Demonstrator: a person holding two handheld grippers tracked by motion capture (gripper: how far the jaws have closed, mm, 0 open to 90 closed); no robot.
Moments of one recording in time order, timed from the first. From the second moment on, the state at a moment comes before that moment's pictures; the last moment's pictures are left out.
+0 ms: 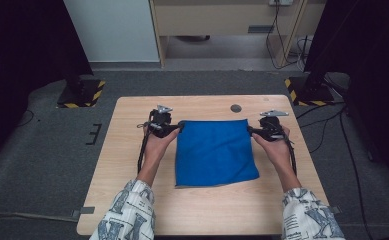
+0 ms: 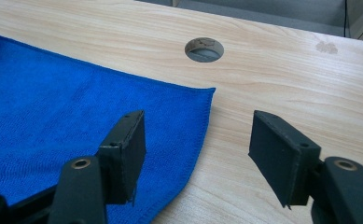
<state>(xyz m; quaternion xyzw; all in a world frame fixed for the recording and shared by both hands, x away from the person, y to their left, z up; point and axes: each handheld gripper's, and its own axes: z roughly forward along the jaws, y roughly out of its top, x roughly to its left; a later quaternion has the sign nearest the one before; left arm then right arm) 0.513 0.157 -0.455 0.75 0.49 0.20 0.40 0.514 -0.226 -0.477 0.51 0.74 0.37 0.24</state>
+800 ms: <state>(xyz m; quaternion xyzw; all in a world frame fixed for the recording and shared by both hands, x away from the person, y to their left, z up) 0.475 0.158 -0.468 0.77 0.45 0.20 0.41 0.476 -0.224 -0.474 0.47 0.76 0.39 0.22</state>
